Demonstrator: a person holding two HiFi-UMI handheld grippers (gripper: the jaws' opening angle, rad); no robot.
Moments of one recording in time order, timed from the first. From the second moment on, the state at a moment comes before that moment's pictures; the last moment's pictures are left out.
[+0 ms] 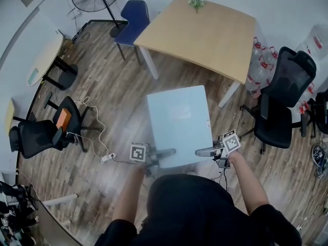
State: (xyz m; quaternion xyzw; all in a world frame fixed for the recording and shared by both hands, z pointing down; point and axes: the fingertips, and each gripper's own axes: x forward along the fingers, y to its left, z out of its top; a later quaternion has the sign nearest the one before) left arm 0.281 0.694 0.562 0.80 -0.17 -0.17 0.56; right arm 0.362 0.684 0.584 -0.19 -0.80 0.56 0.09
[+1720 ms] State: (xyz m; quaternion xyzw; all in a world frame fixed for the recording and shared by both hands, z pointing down) left arm -0.042 0.283 0.570 0.79 -0.17 -0.14 0.57; right arm 0.049 0.284 0.584 -0.14 -0.79 0.59 0.07
